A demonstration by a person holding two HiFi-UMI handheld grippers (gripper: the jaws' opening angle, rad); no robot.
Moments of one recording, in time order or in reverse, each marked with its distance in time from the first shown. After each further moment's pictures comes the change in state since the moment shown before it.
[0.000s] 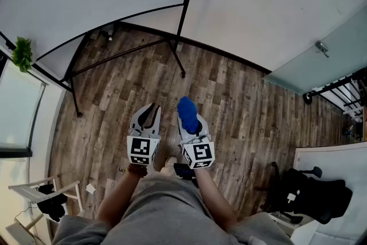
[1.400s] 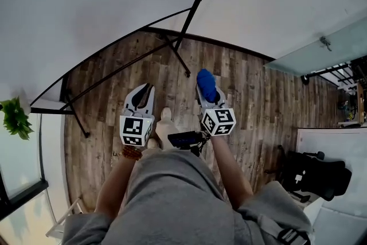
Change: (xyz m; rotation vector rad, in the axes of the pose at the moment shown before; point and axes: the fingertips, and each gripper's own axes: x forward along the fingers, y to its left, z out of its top) left arm 0.179 0.272 0.032 -0.010 0.069 -0.148; right arm 0.298 -0.073 0.009 0.114 0.119 -0.165
